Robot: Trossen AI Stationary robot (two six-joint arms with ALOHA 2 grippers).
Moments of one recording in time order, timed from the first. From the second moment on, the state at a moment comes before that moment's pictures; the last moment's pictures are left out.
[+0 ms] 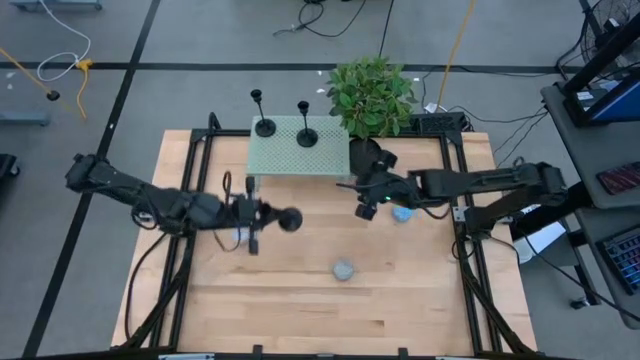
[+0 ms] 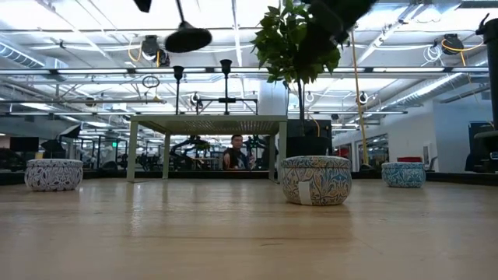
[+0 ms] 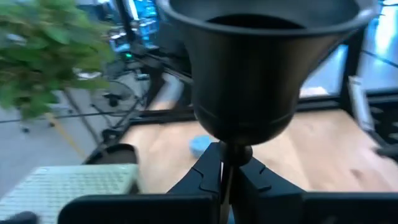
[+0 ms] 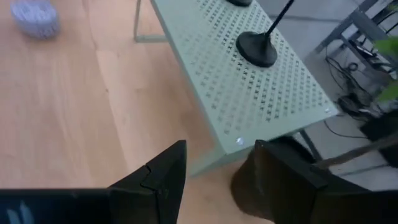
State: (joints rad) left arm -0.29 1.02 0.75 0.14 -0.41 0.09; right arm 0.03 1.33 1.10 -0.47 0.55 0.07
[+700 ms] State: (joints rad) left arm 0.15 1.53 1.13 0.26 -0.35 0.00; right arm 0.07 1.13 0.40 0.34 0.55 -0.01
